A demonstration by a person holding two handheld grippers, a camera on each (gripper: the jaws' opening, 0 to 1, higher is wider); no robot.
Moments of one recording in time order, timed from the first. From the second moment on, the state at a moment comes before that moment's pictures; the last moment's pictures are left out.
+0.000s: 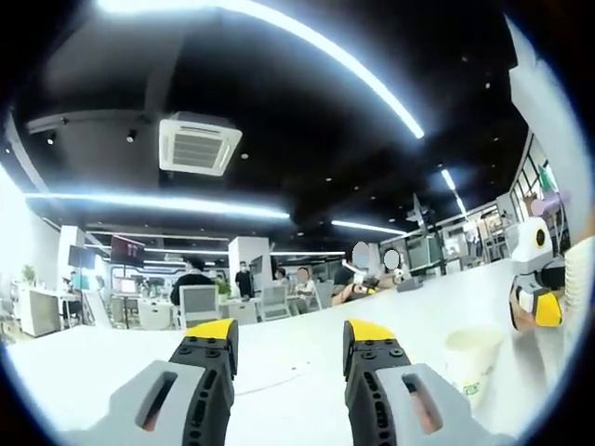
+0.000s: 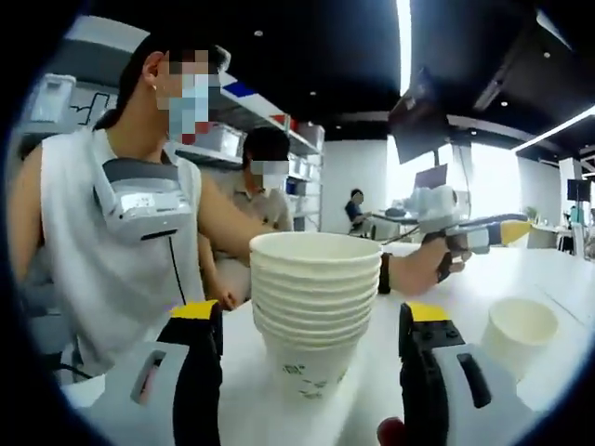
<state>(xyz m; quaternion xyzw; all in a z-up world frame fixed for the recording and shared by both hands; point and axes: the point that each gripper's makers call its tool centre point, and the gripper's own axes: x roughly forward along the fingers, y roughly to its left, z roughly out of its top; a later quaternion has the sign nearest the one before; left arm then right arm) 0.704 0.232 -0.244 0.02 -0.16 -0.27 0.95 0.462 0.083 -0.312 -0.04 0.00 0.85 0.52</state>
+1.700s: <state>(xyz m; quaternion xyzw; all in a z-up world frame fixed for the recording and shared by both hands) 0.718 0.235 -0.245 -0.01 -0.15 -0.29 0.95 0.625 0.099 -0.330 -0.06 0.05 0.67 0.74</state>
